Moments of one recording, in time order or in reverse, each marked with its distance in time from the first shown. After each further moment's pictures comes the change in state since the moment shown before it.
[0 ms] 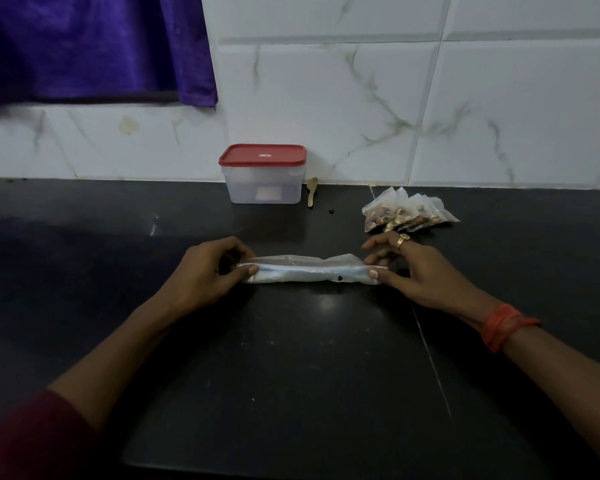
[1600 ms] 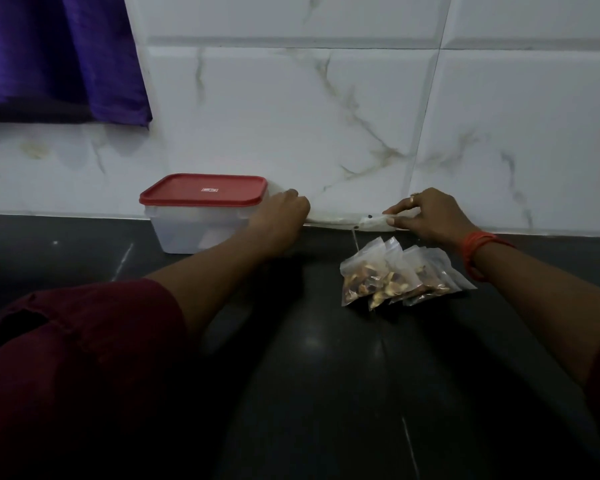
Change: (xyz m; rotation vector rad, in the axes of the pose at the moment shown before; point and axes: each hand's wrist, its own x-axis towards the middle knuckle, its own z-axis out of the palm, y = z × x) left_hand 0.302 0.029 0.115 0.688 0.051 0.170; right_hand 0.189 0.178 -0.095 -0.320 0.228 0.301
